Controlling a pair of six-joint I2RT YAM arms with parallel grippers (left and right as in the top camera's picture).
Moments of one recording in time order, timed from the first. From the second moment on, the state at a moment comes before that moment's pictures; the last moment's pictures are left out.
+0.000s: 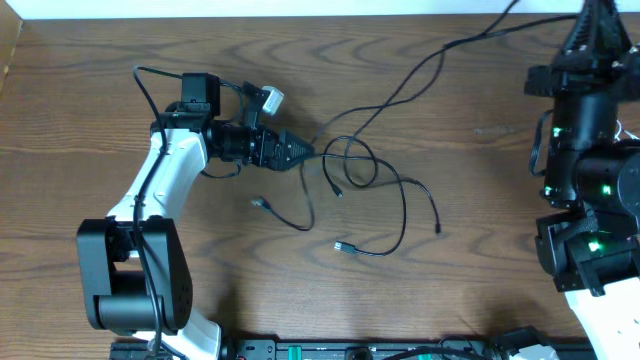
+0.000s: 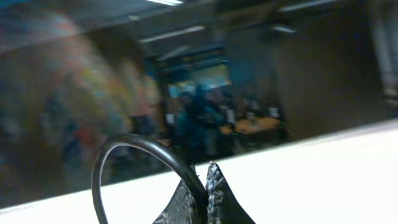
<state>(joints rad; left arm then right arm) -0.02 1.76 1.21 -0.68 0.99 0.28 0.26 1.02 1.09 0.35 0.36 0.11</state>
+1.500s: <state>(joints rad) -0.02 1.76 1.21 -0.68 1.03 0.33 0.02 1.29 1.09 -0.88 0.66 0.49</state>
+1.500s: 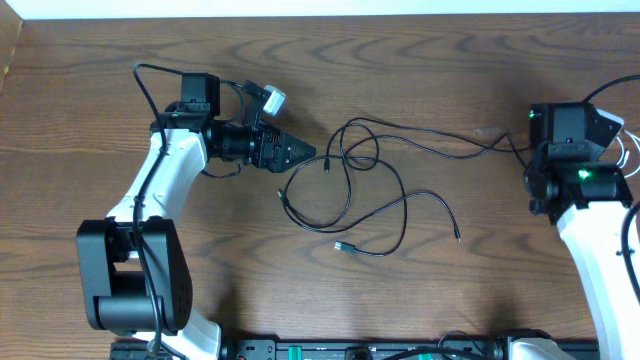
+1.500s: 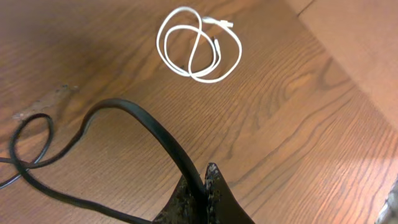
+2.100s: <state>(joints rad) -0.02 1.76 1.21 -0.68 0.99 0.33 -0.38 1.50 1.09 -0.87 0.35 0.57</state>
